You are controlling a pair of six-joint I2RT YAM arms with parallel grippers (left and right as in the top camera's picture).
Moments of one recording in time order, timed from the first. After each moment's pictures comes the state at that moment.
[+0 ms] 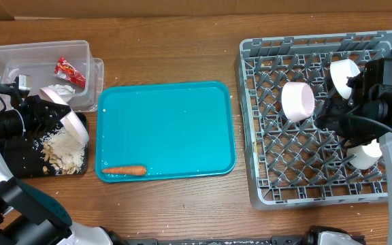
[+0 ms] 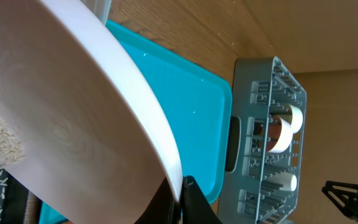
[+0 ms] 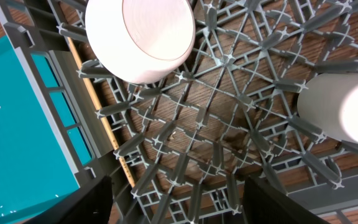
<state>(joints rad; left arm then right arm) 0.70 1.72 1.51 -1.33 0.91 0.27 -0.12 1.34 1.41 -1.34 -0.10 0.26</state>
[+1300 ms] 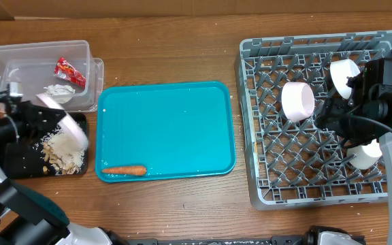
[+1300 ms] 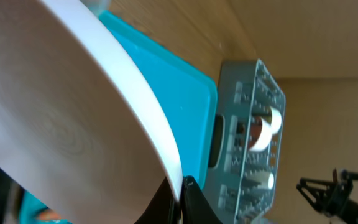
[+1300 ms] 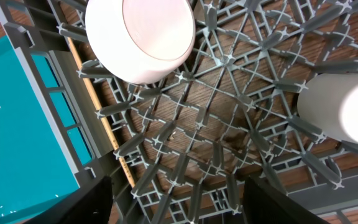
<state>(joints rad) 0.75 1.73 1.51 -1.43 0.96 0.31 -0.12 1.34 1.41 -1.34 -0.10 0.26</state>
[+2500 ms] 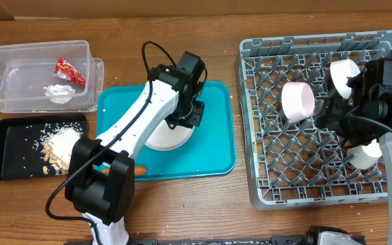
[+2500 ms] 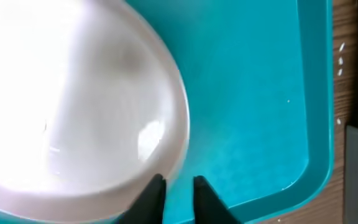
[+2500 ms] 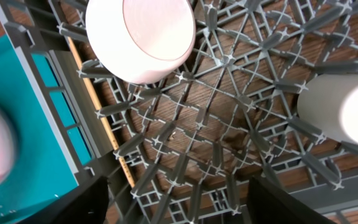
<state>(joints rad) -0.46 1.92 1.56 -1.10 0.09 -0.23 -0.12 1.34 1.41 -1.34 -0.10 0.25</state>
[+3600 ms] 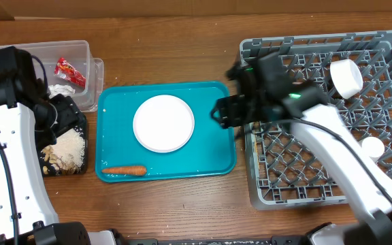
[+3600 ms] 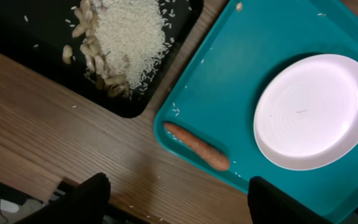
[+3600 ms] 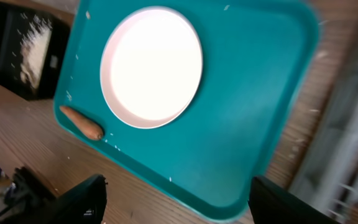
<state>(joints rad) 0.32 1.55 1.65 -1.53 0.02 -0.33 0.47 1.59 1.41 -0.91 -0.37 0.22</state>
